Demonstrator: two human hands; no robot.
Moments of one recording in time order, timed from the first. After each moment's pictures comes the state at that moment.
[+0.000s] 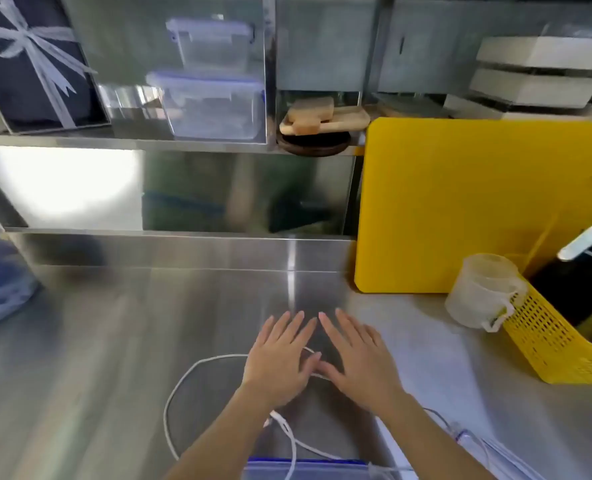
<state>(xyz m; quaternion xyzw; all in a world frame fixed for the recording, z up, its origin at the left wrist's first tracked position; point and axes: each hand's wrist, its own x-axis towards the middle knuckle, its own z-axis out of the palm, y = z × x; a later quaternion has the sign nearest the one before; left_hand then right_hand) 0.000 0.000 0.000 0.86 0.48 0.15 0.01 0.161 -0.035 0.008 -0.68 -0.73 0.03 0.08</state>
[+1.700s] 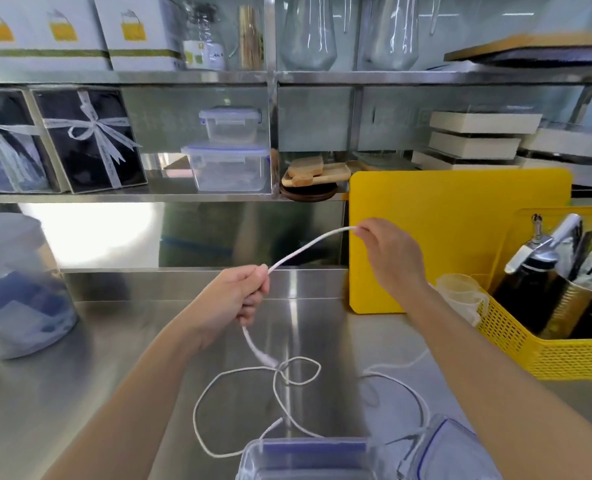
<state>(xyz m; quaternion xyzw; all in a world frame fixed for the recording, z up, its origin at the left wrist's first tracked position) -0.066 -0.059 0.214 0.66 0.42 0.36 0.51 0.168 -0.046 0.215 -0.61 -0.66 -0.12 0.42</state>
